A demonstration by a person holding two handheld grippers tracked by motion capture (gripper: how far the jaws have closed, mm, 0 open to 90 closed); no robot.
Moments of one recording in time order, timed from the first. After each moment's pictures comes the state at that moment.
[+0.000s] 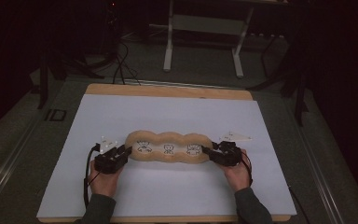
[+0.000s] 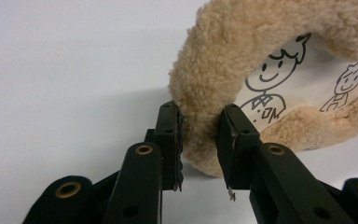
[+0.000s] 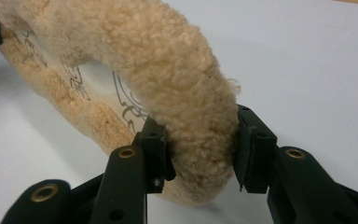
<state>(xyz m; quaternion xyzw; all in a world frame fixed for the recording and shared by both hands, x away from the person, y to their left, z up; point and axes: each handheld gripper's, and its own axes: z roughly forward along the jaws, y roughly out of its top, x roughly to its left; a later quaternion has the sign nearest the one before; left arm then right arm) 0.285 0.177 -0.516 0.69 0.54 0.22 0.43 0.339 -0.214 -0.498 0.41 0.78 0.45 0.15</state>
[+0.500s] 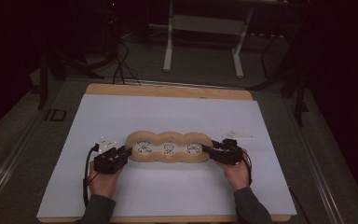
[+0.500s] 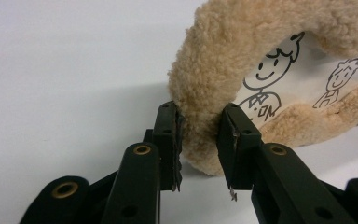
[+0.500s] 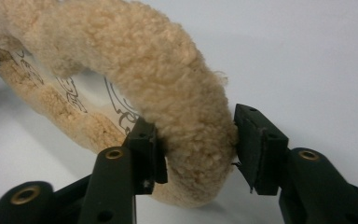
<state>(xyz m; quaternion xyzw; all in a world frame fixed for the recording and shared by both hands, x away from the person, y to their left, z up) 0.284 0.179 -0.515 0.69 0.54 0.21 0.44 0.345 -0.219 -0.501 0.43 0.77 0.46 0.12</state>
